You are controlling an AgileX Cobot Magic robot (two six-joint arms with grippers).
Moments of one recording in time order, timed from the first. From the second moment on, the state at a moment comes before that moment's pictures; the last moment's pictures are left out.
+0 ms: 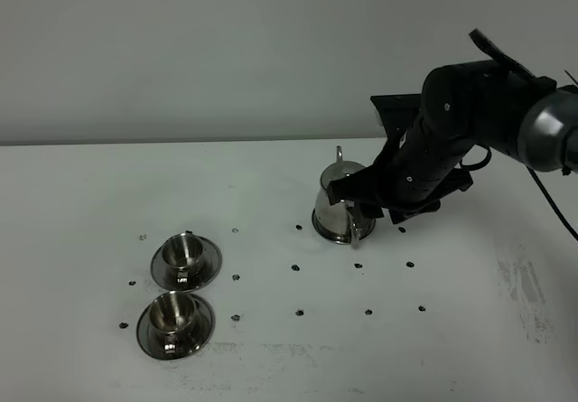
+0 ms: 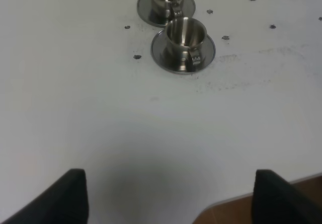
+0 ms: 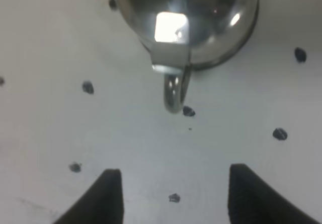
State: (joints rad) left arm -0.09 0.00 -0.47 -0.13 1.09 0.12; right arm 0.50 2.04 -1.65 0.12 0.93 0.17
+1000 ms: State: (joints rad) left arm -0.09 0.00 -0.47 -0.13 1.09 0.12; right arm 0.52 2.09 -1.46 0.08 0.51 0.19
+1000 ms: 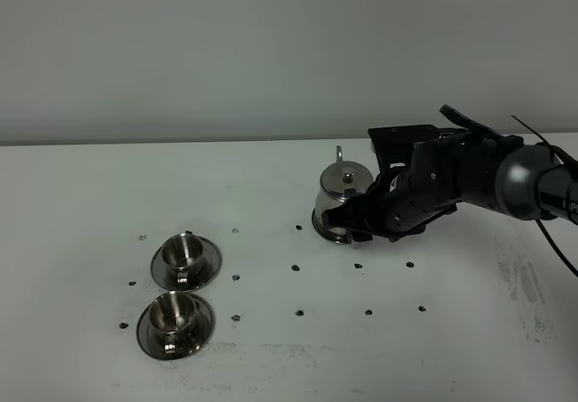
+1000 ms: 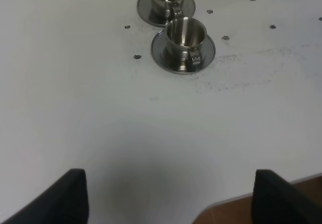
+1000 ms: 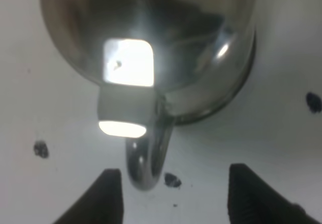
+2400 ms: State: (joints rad) left arm -0.09 0.00 -0.47 -0.13 1.09 0.12; right arm 0.53 1.99 -1.47 -0.11 0.71 0.04
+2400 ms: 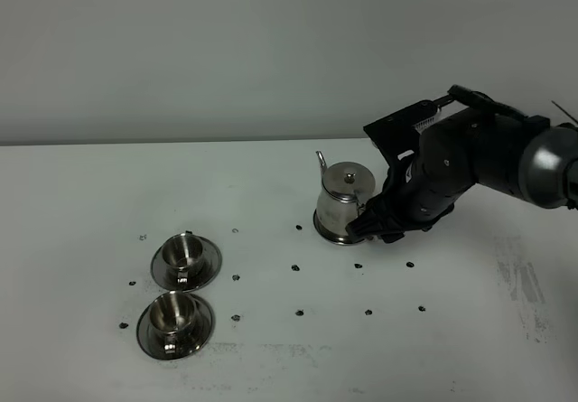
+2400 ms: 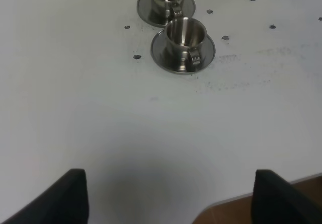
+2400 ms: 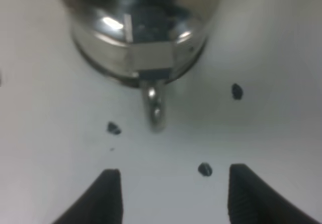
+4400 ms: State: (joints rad) left arm -0.09 0.00 -0.47 -0.13 1.09 0.12; right arm 0.47 2.27 -1.96 0.08 1.03 -0.09
